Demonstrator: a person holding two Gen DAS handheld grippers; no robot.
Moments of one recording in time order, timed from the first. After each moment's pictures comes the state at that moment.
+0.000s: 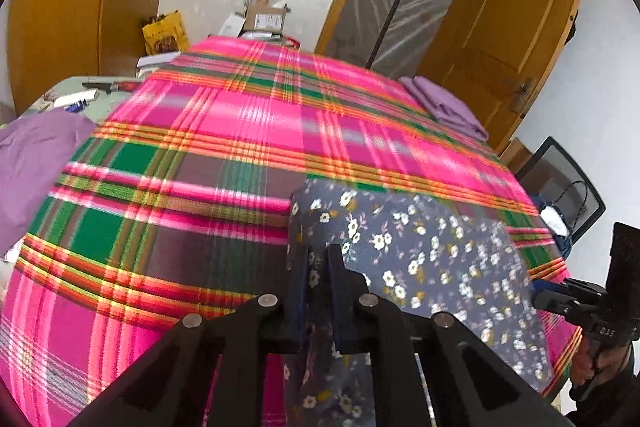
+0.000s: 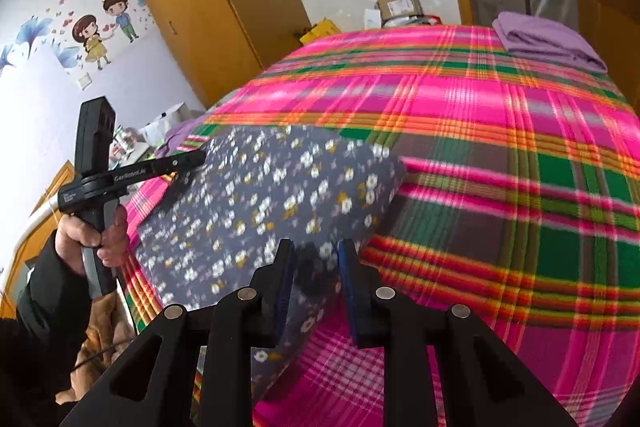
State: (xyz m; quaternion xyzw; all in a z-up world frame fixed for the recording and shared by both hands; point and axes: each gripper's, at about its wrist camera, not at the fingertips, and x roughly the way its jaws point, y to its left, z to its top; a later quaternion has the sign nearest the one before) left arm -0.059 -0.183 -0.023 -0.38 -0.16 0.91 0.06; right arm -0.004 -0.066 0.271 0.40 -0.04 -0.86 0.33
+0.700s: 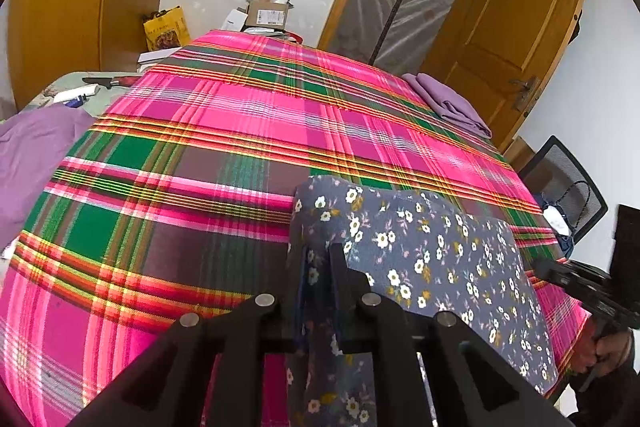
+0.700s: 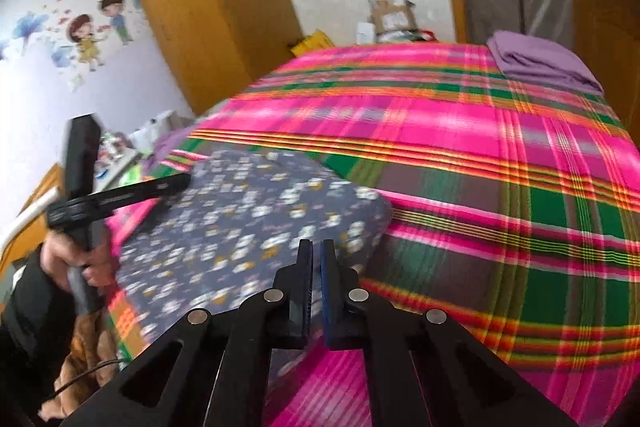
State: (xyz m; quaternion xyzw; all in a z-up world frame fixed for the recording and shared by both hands) left arm -0.055 -0.179 -0.020 -0.38 -0.15 0.91 0.04; right arm -0.010 -0.069 0.289 0.36 -0.01 -0.87 0.33
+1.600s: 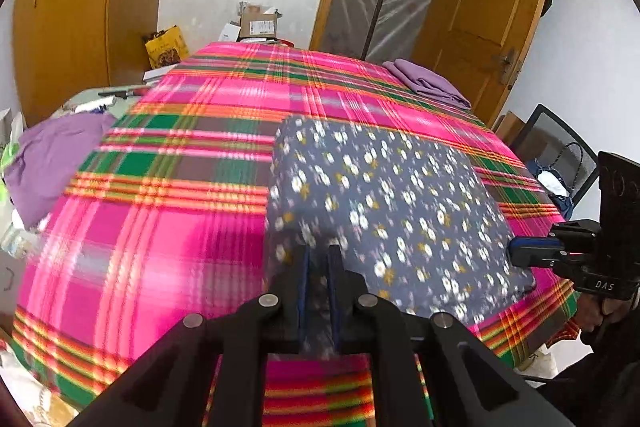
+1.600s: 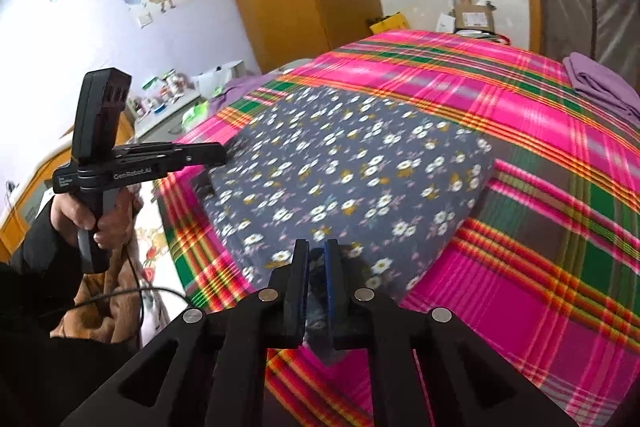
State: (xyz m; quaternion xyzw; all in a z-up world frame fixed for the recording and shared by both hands) left arm 0.032 -0.154 -0.009 -0.36 -0.10 0.93 0.04; right arm 0.040 -0.090 0.280 0.37 0.05 -0.83 0.41
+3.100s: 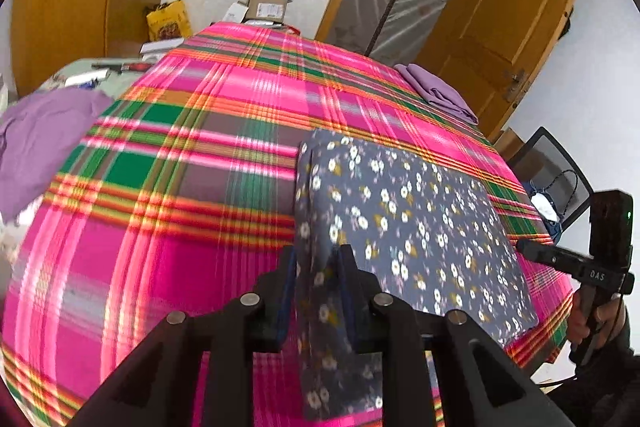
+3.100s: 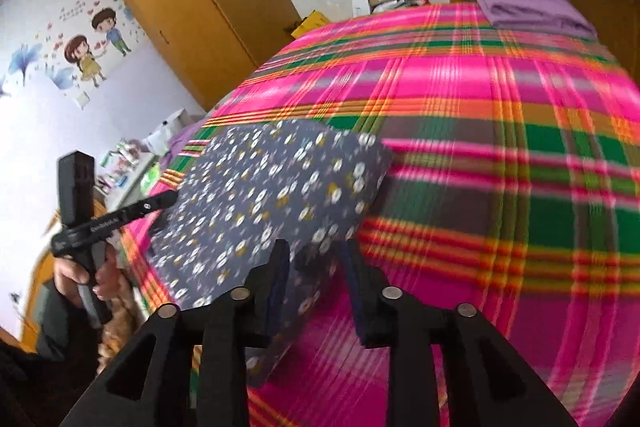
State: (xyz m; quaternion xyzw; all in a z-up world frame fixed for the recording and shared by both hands) left arm 0.004 -0.187 -0.026 -0.39 -0.18 0.90 0.06; right arm -0.002 -0.043 0.272 0.43 -0.09 -0.83 0.34
